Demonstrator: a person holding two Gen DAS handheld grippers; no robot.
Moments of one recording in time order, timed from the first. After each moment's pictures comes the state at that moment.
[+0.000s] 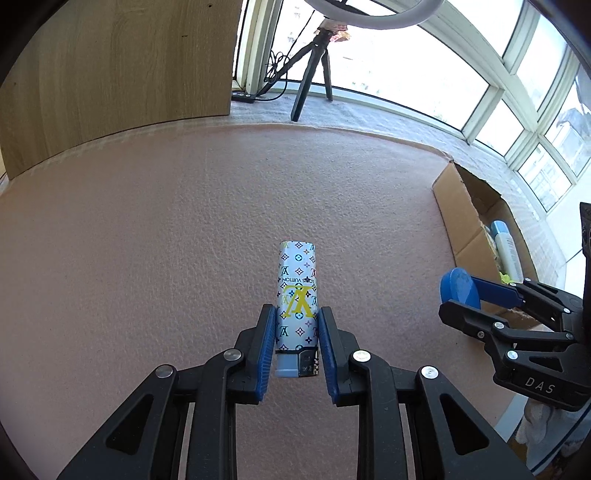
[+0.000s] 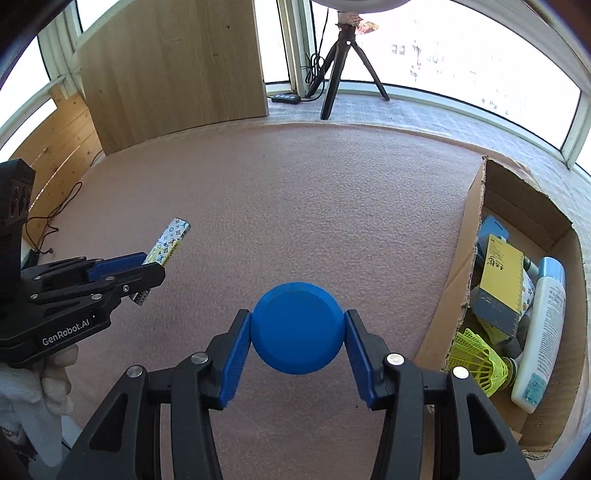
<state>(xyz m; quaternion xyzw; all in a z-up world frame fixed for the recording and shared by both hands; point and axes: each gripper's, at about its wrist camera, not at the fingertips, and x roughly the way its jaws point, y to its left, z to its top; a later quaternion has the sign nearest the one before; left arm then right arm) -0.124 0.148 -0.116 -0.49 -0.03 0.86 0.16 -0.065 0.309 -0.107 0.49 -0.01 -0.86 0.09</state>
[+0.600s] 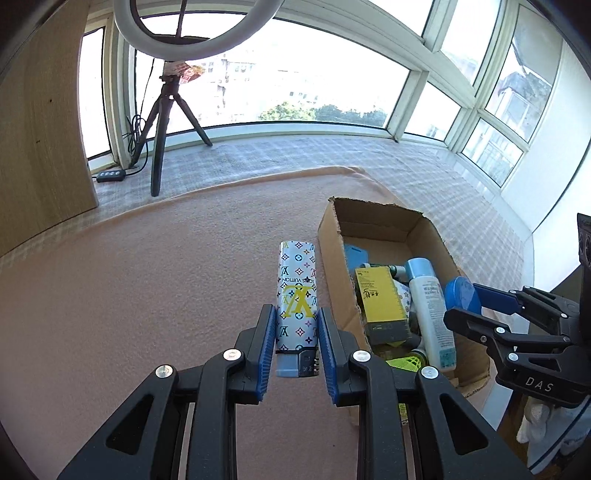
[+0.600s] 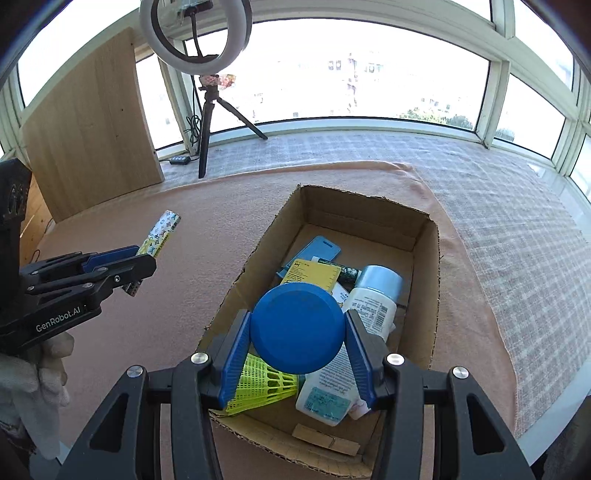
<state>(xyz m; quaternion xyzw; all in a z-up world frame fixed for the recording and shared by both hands) -0.168 0.323 -0.070 -0.44 0.01 0.85 0.27 -0.053 0.468 -0.065 0.45 -0.05 -0.89 -0.03</state>
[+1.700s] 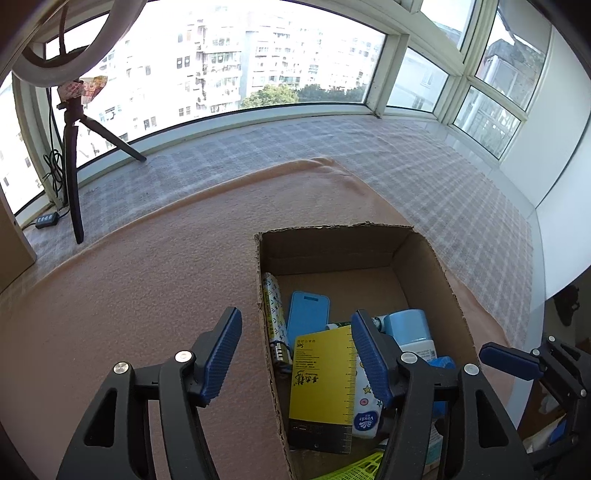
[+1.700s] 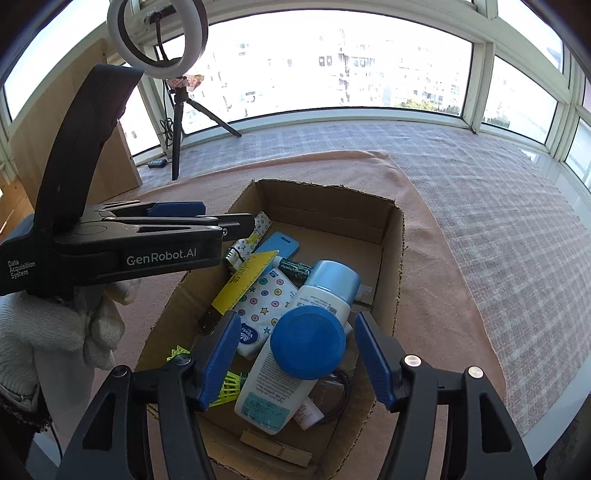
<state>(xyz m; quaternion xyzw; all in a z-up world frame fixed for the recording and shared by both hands) -0.227 0.441 -0.096 -0.46 0.06 0.84 0.29 -0.056 0.508 -0.078 0.46 -0.07 -0.89 -0.04</state>
